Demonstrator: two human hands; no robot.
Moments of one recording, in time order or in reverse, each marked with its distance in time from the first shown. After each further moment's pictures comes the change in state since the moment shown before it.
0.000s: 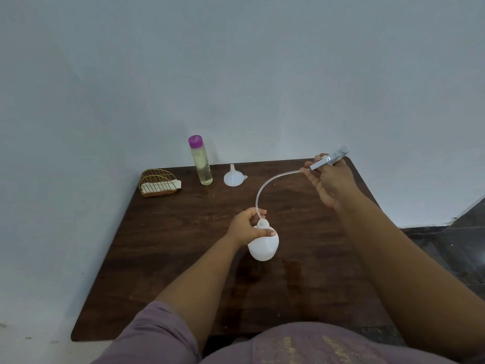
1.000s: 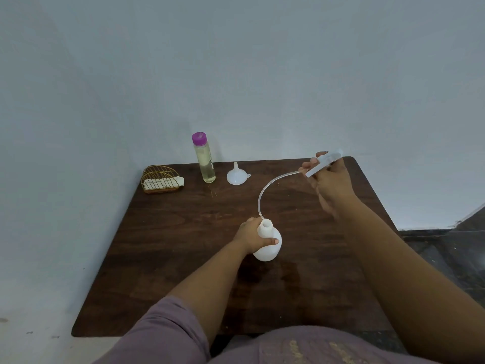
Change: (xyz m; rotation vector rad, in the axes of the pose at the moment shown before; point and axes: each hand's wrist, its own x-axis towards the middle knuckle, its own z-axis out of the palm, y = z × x) left_hand 0.015 -0.029 0.019 0.185 -0.079 -0.113; right_hand -0.005 0.015 0.004 -0.274 -0.094 -0.158
